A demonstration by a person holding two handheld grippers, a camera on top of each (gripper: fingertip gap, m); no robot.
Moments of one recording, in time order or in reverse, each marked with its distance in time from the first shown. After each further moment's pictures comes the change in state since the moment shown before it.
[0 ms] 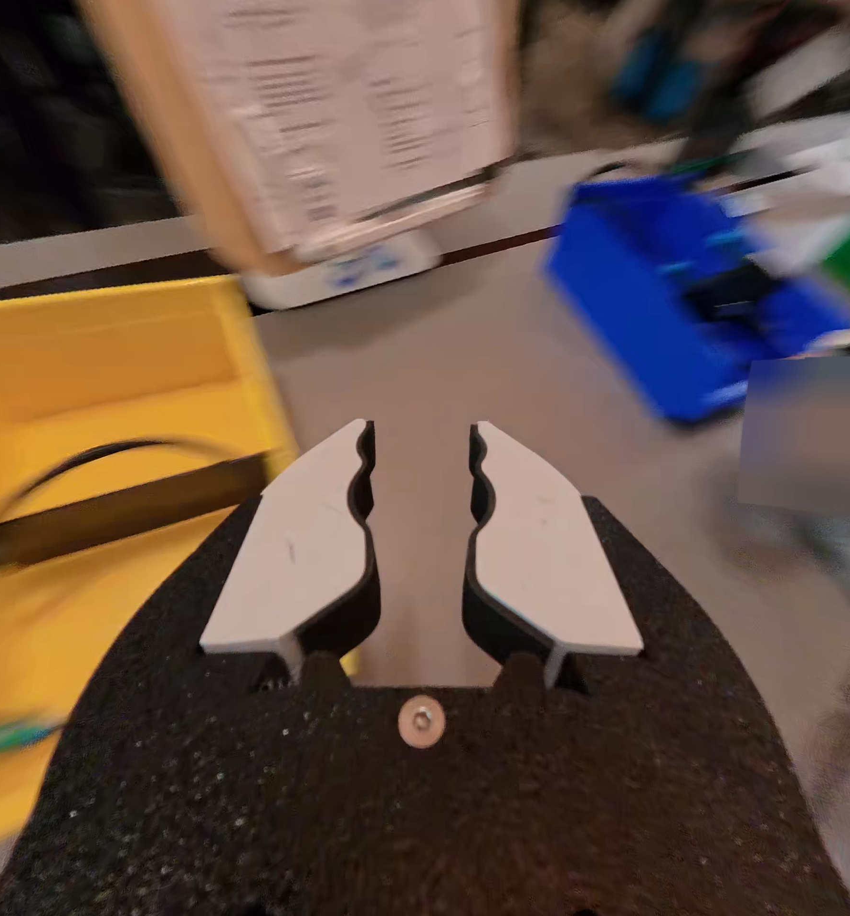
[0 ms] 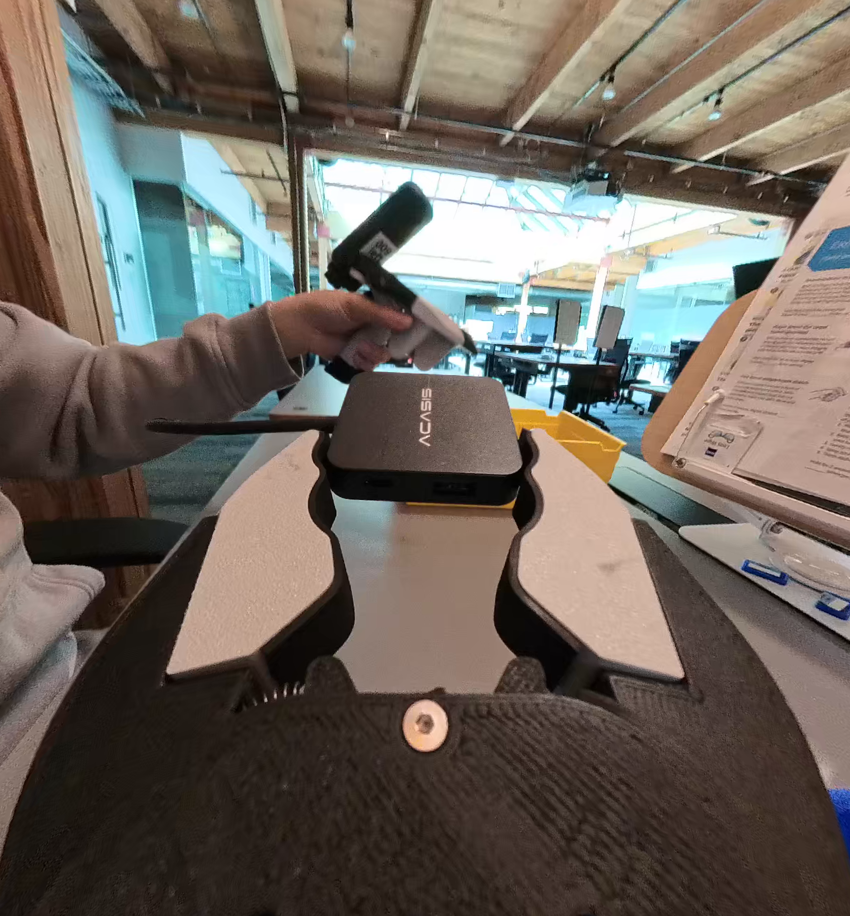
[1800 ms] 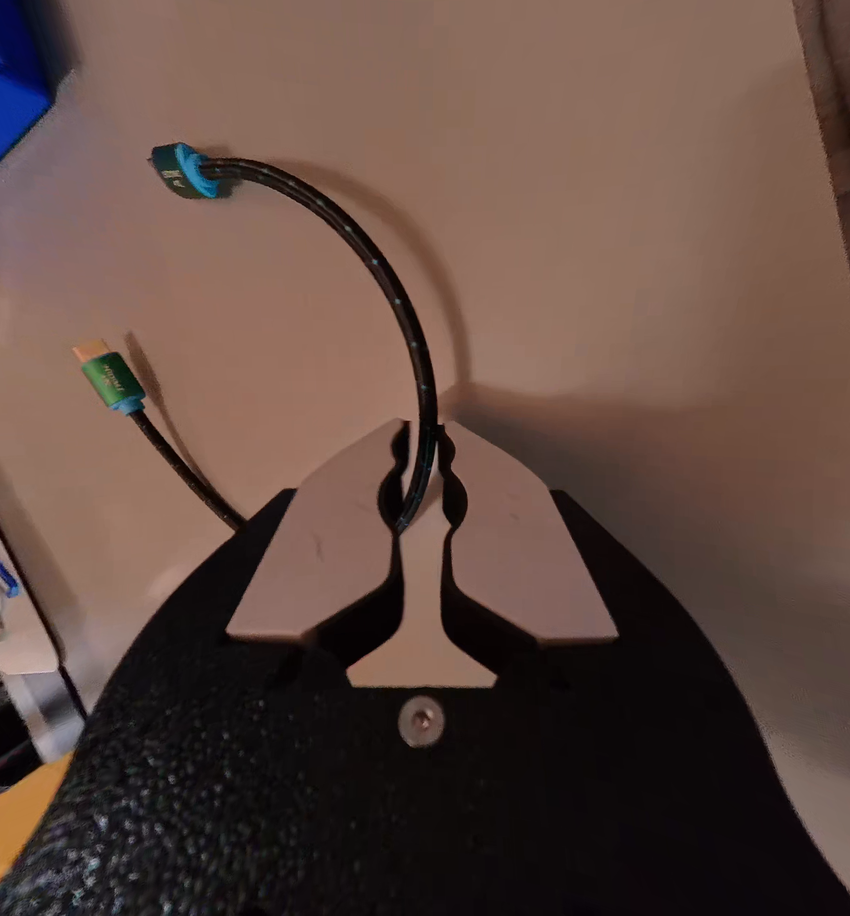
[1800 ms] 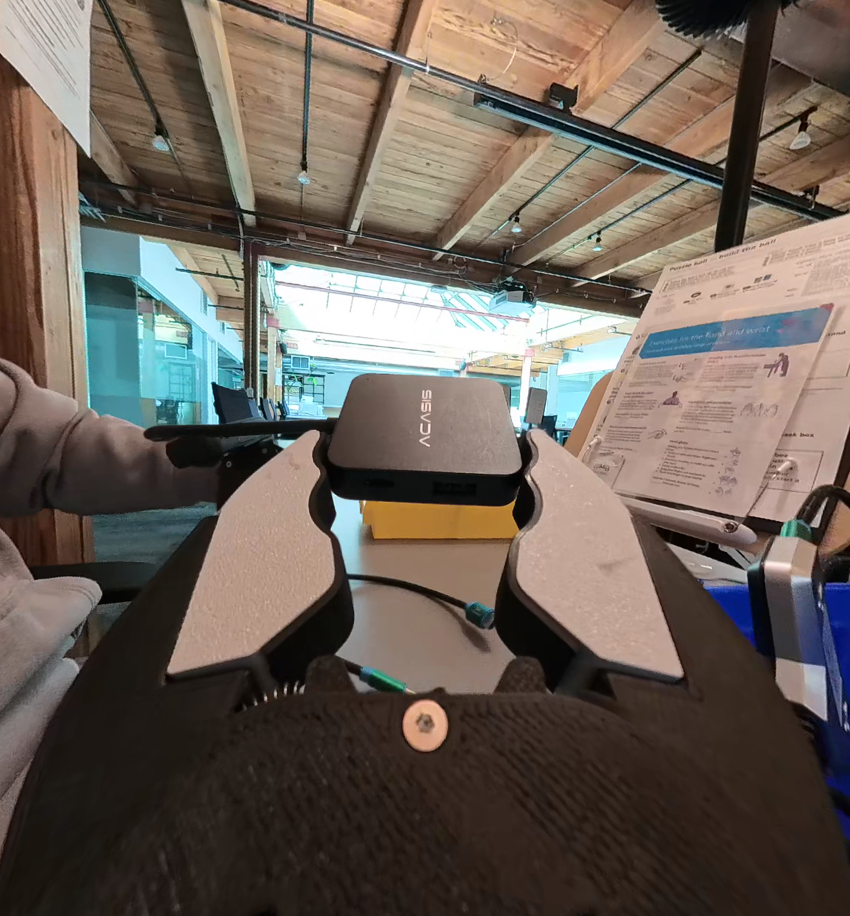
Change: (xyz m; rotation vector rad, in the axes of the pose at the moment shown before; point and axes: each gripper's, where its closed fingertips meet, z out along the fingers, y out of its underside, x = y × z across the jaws) left arm 0.144 0.228 0.041 -0.475 0.488 1.397; right arm 0.002 -0.037 -0.112 0.197 0.131 -0.046
